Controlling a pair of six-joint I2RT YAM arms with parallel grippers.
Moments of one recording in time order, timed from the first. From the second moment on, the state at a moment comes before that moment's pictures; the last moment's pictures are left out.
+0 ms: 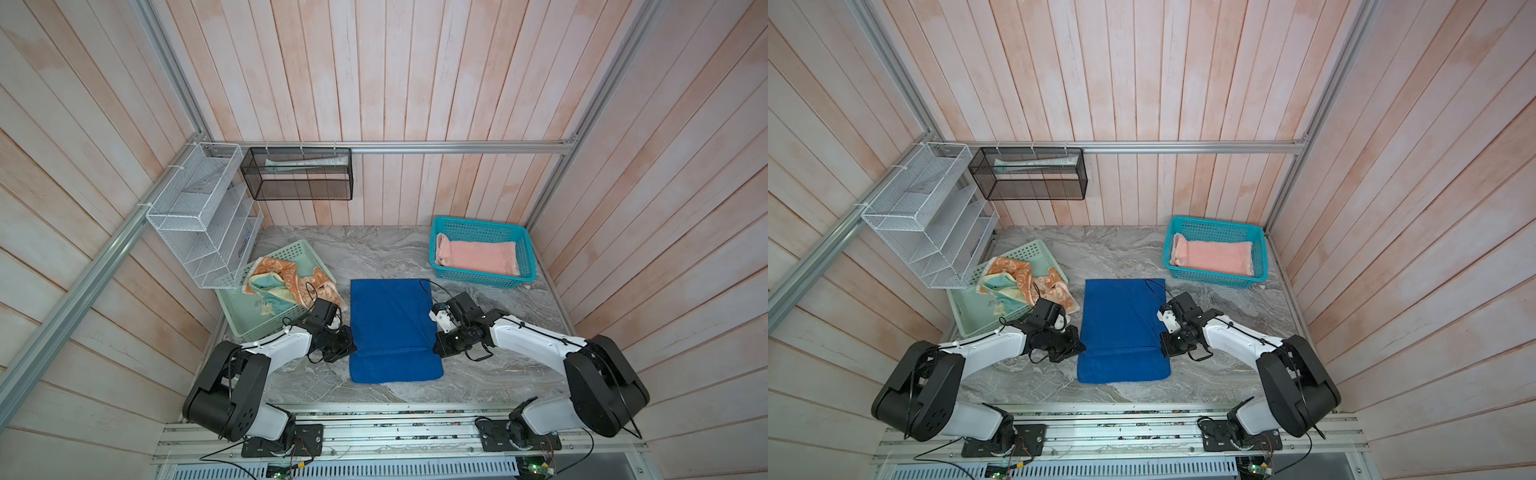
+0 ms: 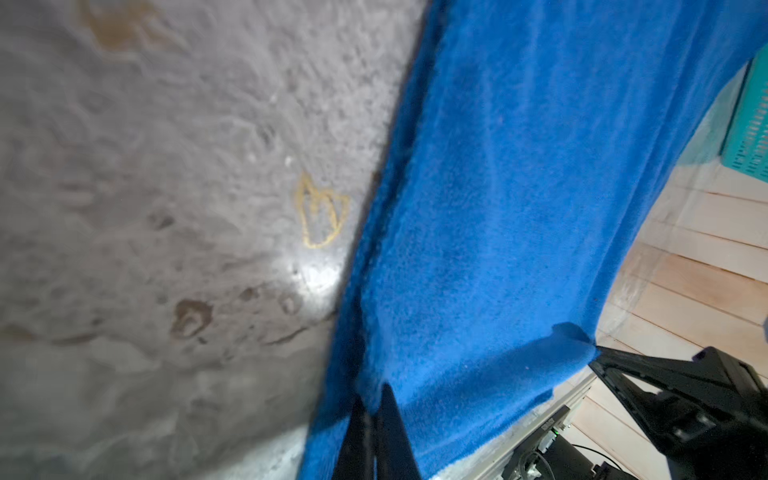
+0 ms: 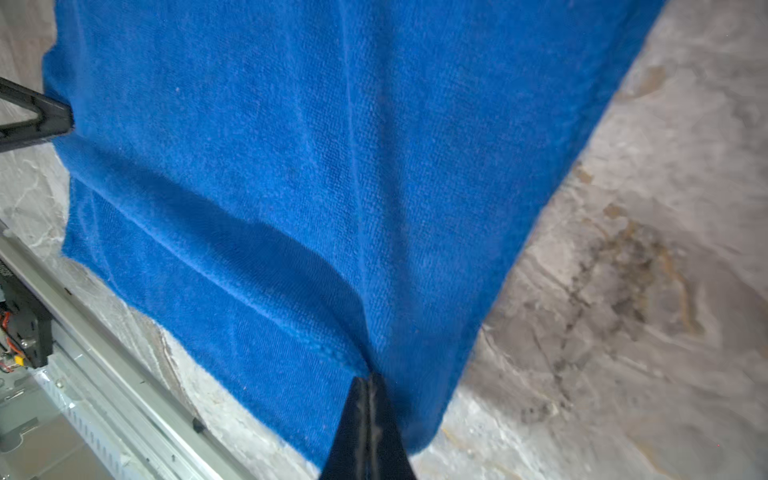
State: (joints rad) left arm -0.37 1.48 0.61 -0.28 0.48 -0.80; right arm 0.56 1.47 0.74 -0.50 -0.35 0.26
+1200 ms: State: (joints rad) left arm -0.45 1.24 0.45 -0.37 0.51 -0.86; right arm 0.67 1.30 0.68 -0.60 -0.30 0.39
